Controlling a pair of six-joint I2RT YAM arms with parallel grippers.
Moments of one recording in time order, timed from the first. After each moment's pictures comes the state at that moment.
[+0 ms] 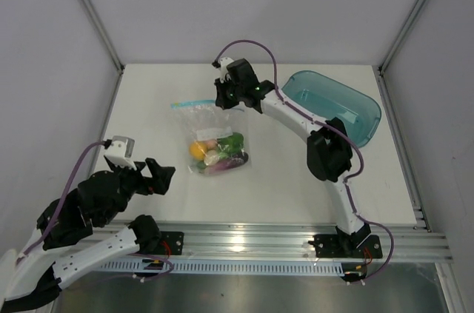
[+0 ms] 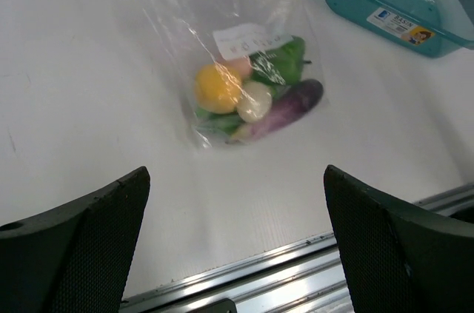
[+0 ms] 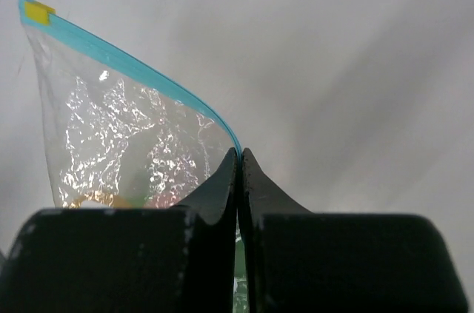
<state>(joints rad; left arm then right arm) -0.96 0.34 0.96 -1.01 -0.57 -0.50 0.70 2.17 1.97 -0.40 -0.19 0.18</state>
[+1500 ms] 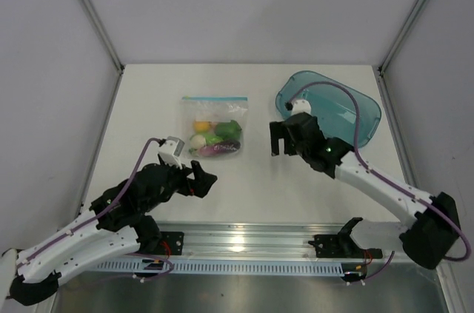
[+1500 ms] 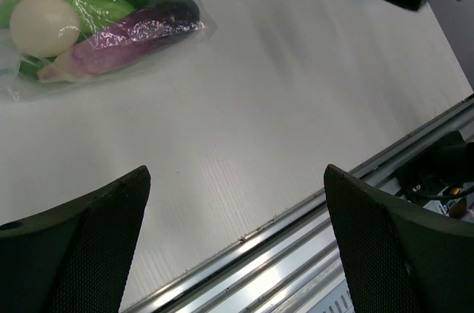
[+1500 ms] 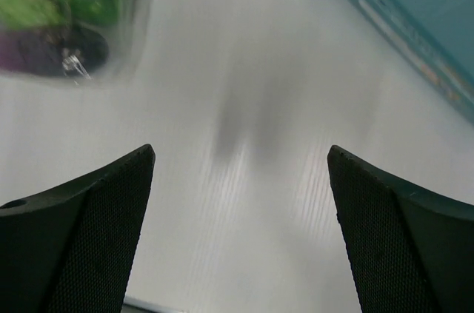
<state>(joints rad) -0.96 0.47 0.64 -0.60 -0.28 -0.58 0.74 1.30 1.06 -0.45 0.34 0.34</state>
